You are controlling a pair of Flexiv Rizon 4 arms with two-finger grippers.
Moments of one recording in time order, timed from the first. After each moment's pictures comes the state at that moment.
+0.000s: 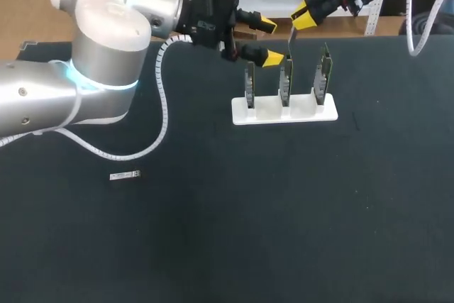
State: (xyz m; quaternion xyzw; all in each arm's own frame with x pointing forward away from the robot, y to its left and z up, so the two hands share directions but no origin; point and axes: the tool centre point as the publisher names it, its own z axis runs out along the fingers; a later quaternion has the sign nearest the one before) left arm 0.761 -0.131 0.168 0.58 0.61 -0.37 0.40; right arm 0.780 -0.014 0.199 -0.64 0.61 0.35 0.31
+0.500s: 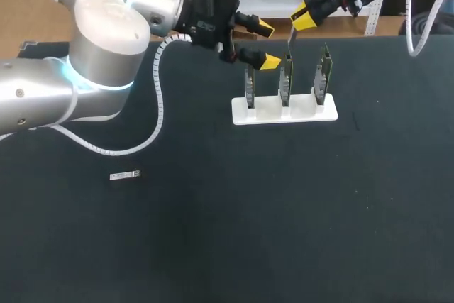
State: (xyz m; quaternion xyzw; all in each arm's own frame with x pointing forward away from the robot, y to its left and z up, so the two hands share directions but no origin) left arm 0.759 -0.124 0.160 0.59 0.62 -0.35 0.38; right arm 0.780 -0.014 0.198 -0.64 0.61 0.35 0.31
